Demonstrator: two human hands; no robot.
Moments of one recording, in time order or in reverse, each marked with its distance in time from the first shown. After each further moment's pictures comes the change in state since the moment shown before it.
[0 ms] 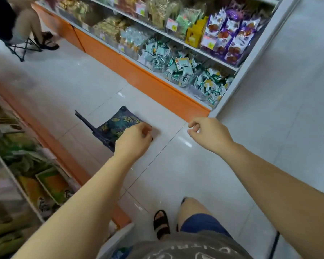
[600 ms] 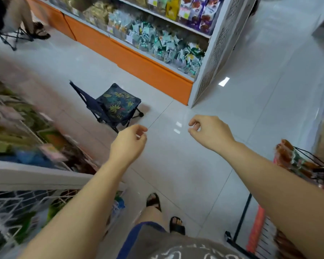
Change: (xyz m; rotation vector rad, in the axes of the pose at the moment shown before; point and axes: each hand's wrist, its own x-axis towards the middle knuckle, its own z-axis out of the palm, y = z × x) left_hand -0.256 -0.025 0.077 -0.024 0.002 0.044; right_hand -0.266 0.052 0.030 -0.023 0.027 0.083
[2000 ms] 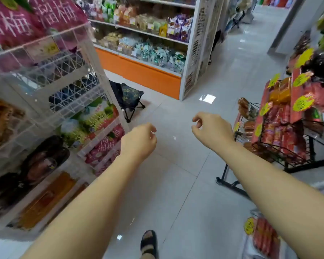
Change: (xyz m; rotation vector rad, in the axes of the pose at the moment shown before) left_hand -0.505 -0.106 0.016 0.219 0.140 0.300; right_hand -0.533 -0.042 0.080 -0.050 0.317 -0.058
